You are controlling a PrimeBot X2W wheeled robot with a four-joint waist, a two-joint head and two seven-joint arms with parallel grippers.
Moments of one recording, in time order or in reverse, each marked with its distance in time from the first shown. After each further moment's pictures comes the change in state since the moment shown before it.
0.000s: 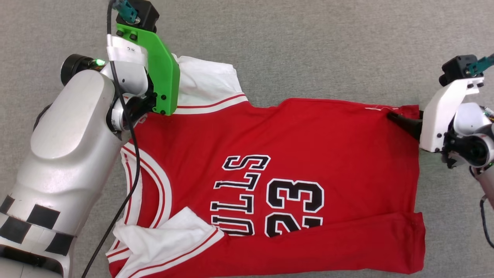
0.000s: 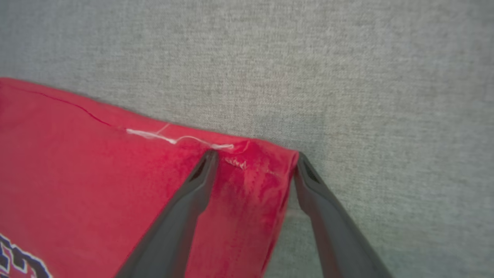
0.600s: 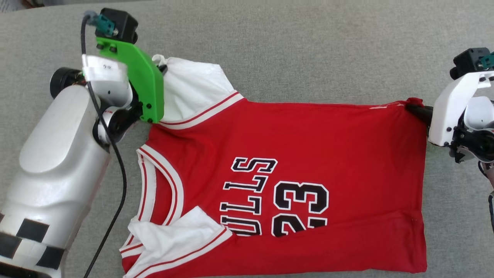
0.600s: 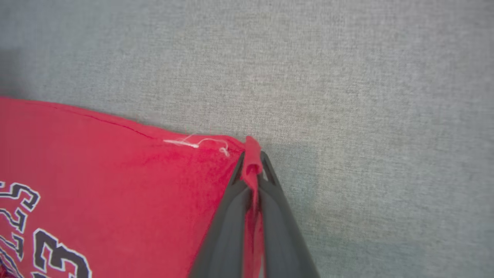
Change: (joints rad) left arm 0.063 0.027 0.047 0.001 -0.020 -0.010 -0.129; right arm -0.040 -0.044 -0.009 -0.021 0.038 0.001 -0.038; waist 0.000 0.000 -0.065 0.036
